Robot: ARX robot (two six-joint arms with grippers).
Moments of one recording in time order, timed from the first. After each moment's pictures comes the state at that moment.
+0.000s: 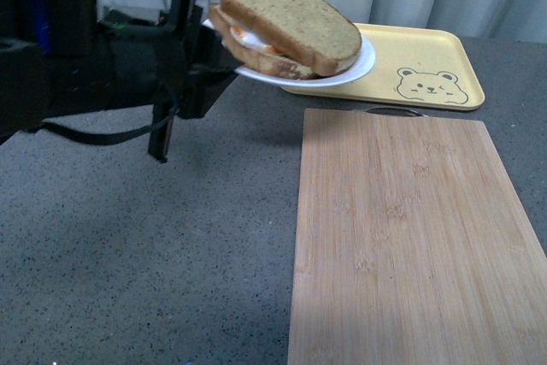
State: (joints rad) left arm -0.33 2.05 0.92 0.76 0.25 -1.36; right arm 0.00 0.00 0.00 0.00 0.00 0.00
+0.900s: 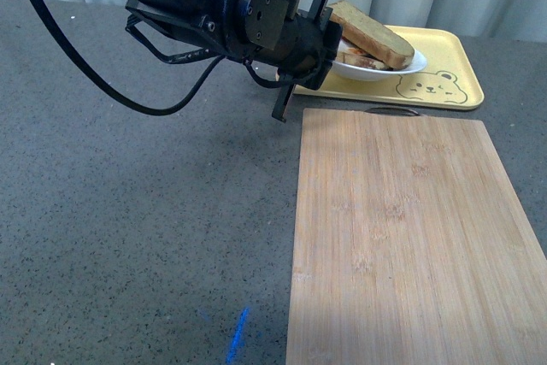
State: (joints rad) left arm -0.45 2.52 1.74 0.25 0.13 -1.45; right arm 0.00 0.00 0.00 0.00 0.00 0.00
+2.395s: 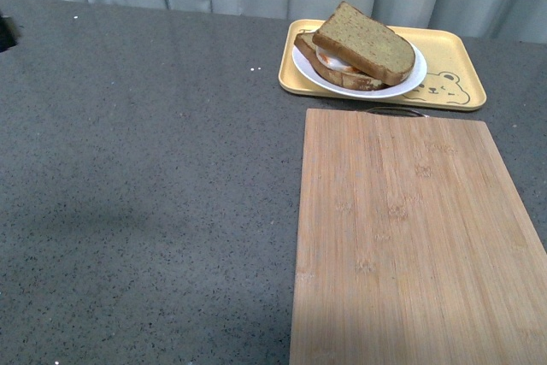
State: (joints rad) left arm -0.19 1.45 0.22 1.20 -0.18 -0.02; right arm 0.00 0.00 0.00 0.00 0.00 0.00
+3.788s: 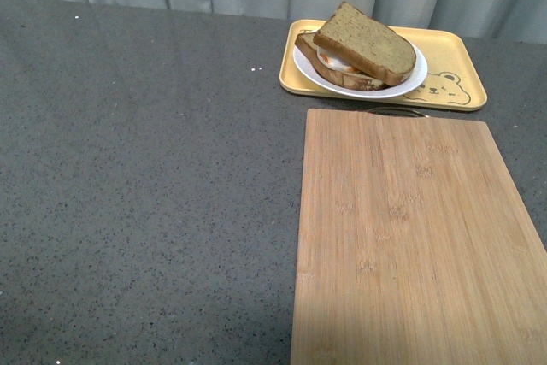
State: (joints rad) left arm 0.00 0.37 0.02 0.37 0.00 -0.01; right arm 0.00 0.00 0.00 0.00 0.00 0.00
